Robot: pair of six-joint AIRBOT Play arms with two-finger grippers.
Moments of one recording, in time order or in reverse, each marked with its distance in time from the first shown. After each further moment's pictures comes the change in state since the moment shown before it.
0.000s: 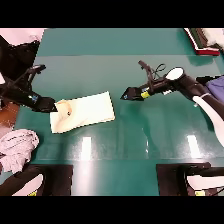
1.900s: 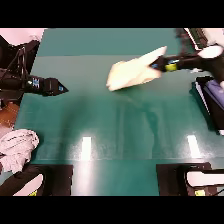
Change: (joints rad) left arm 0.000 0.014 0.030 -0.323 0.266 -0.001; right arm -0.367 0.065 0.244 -0.077 -0.094 0.003
